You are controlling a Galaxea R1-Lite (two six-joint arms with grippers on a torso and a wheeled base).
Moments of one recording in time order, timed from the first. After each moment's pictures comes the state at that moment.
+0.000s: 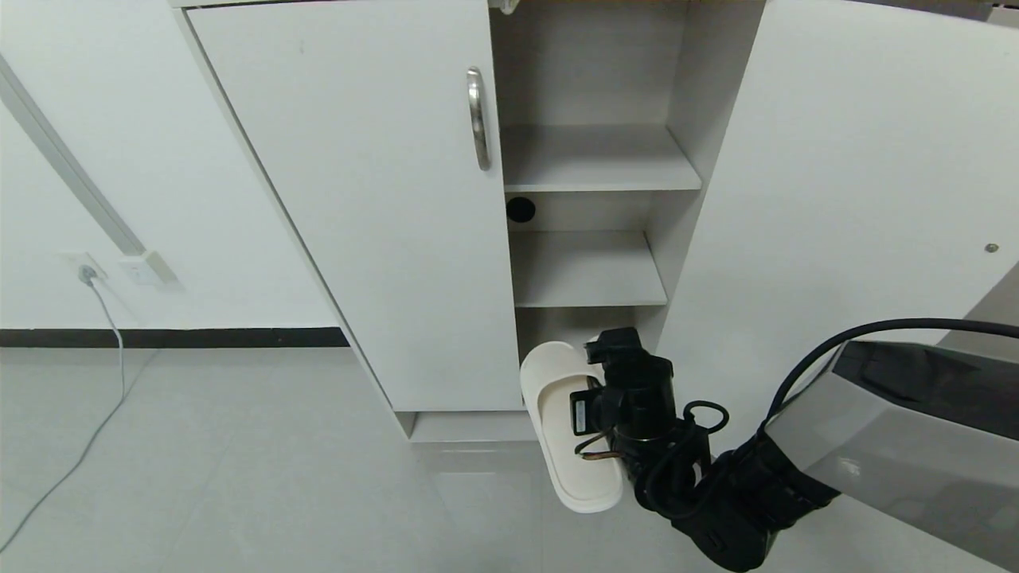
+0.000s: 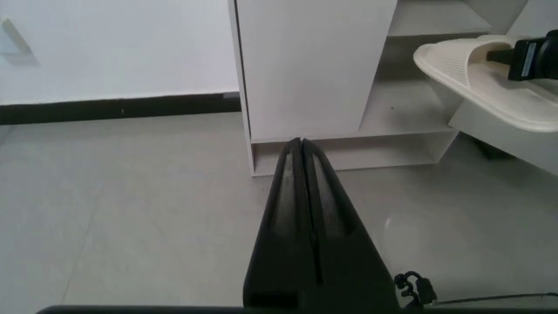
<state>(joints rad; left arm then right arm) 0.00 0.00 0.00 0.00 -0.03 0.02 0.79 2.23 -1.00 -1.01 -0.58 0.15</state>
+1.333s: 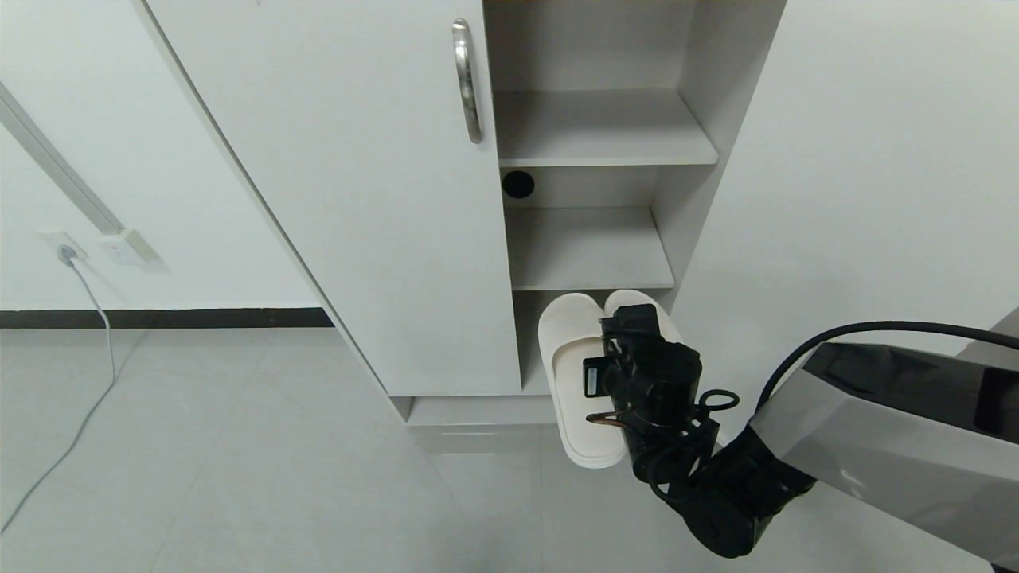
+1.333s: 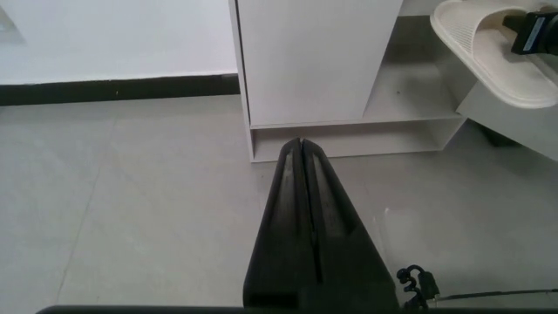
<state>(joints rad) 0.00 0.00 0.00 0.00 -0.03 0.02 0.74 2.29 -1.02 -1.32 -0.66 -0.03</state>
